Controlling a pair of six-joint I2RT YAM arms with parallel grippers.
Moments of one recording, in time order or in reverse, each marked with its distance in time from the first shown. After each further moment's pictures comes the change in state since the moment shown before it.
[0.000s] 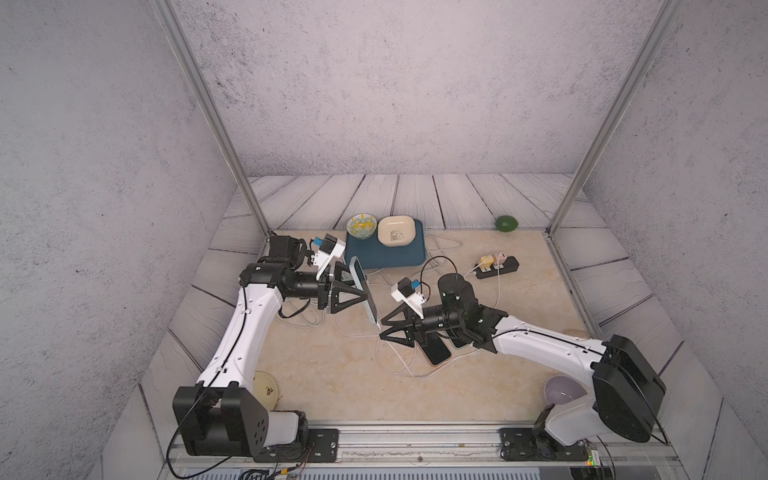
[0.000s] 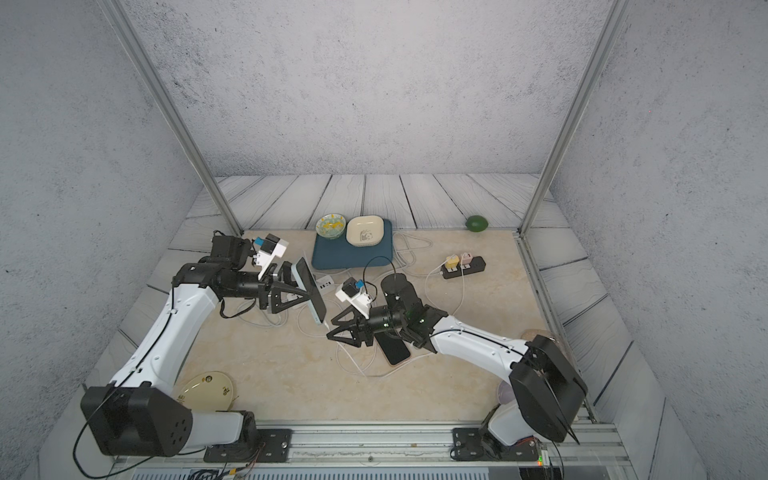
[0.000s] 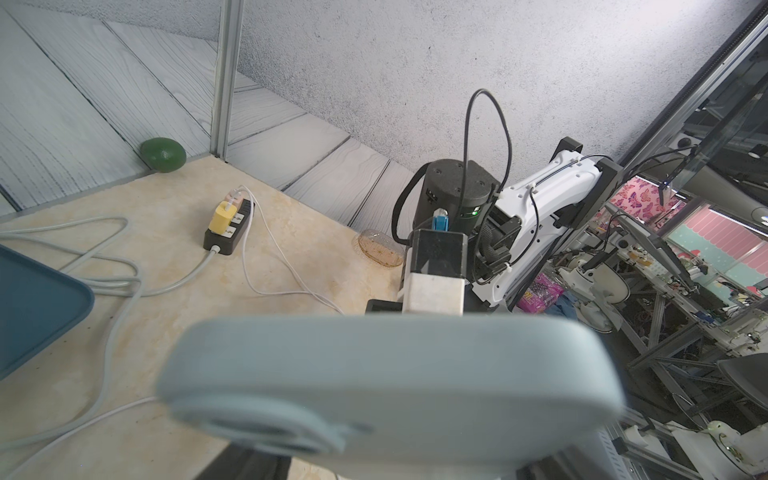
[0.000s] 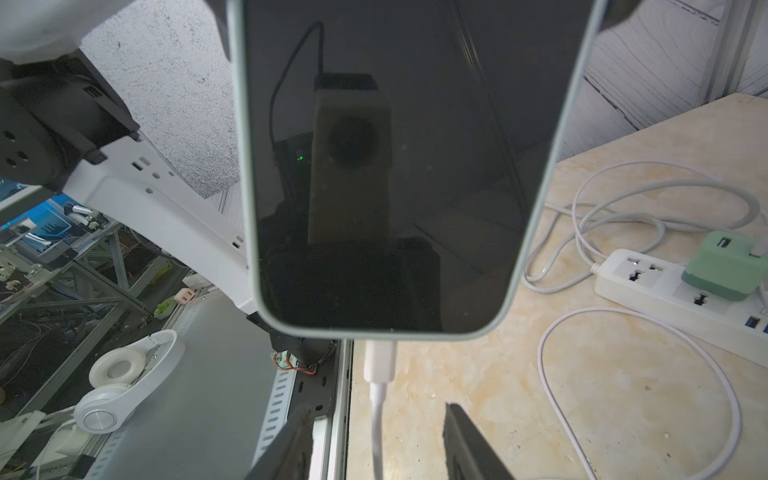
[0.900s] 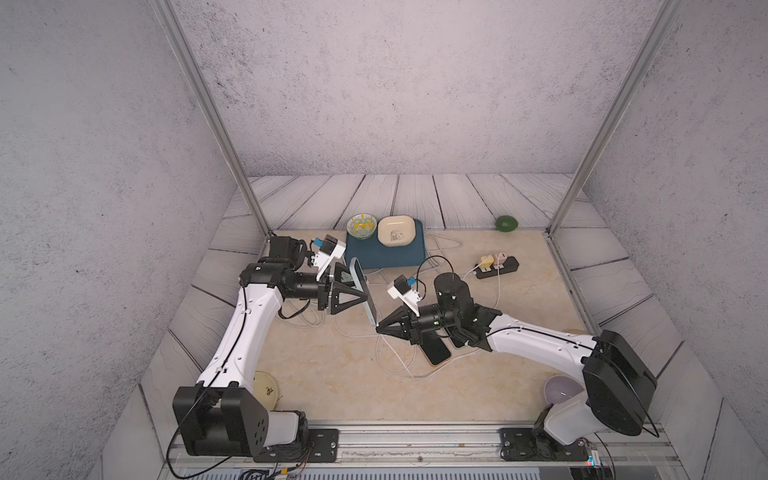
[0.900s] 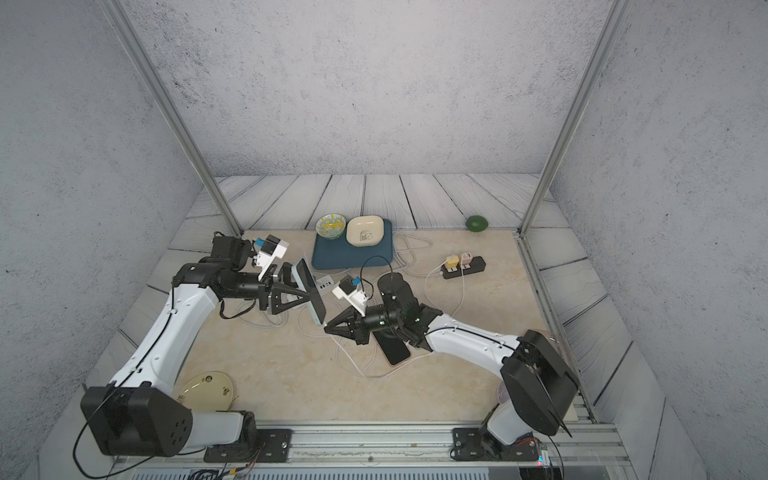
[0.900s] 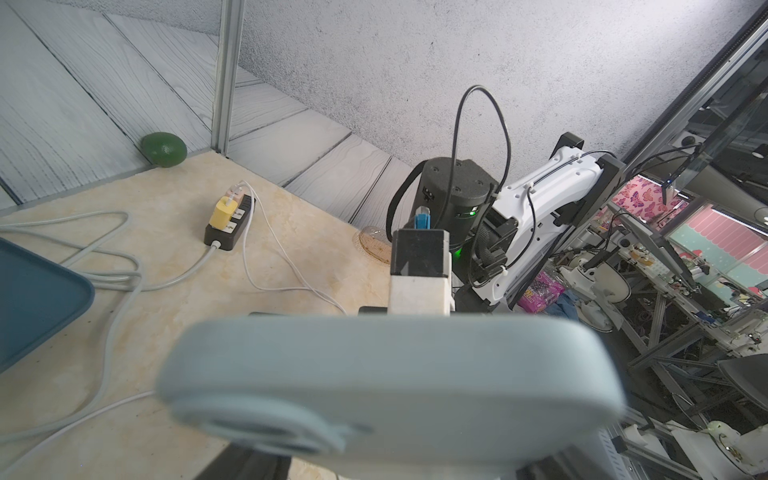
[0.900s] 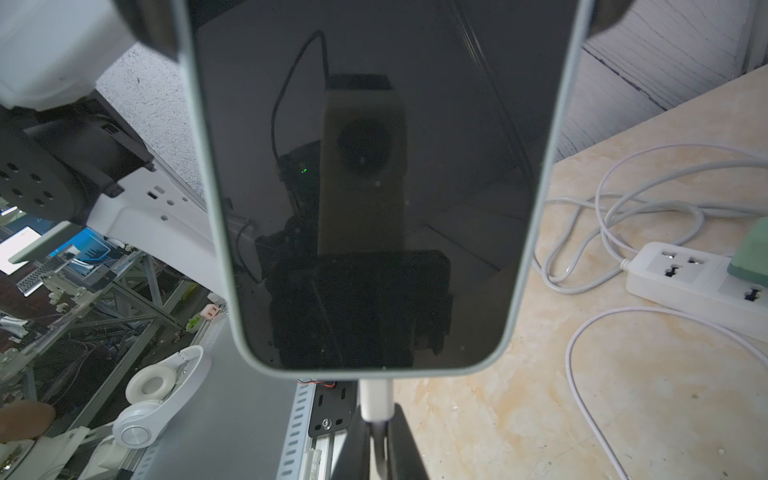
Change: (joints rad) left arm 0.000 0.000 0.000 -0.022 -0.008 0.016; right arm 0.011 0.046 0.012 0.074 -0.027 0.102
